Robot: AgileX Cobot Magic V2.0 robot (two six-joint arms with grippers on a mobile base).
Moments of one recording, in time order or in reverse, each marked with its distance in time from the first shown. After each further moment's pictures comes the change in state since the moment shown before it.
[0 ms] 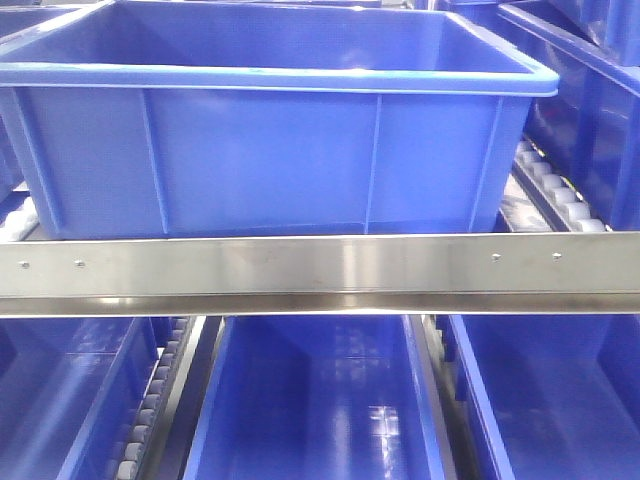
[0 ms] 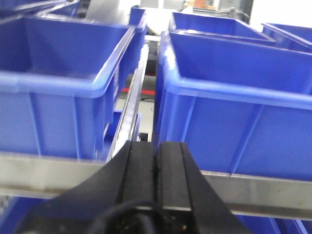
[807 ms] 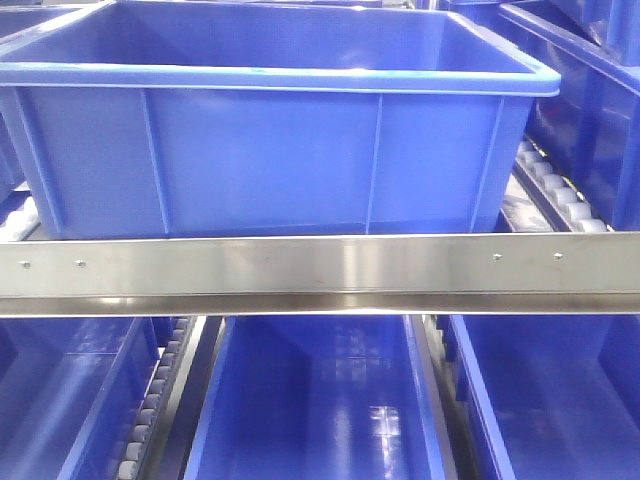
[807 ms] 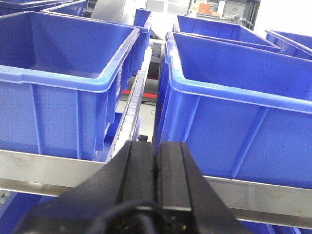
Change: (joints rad) left arm 0.006 0.000 0.005 -0.005 -0.031 -0.007; right arm 0.000 0.000 0.000 0.000 0.003 -0.002
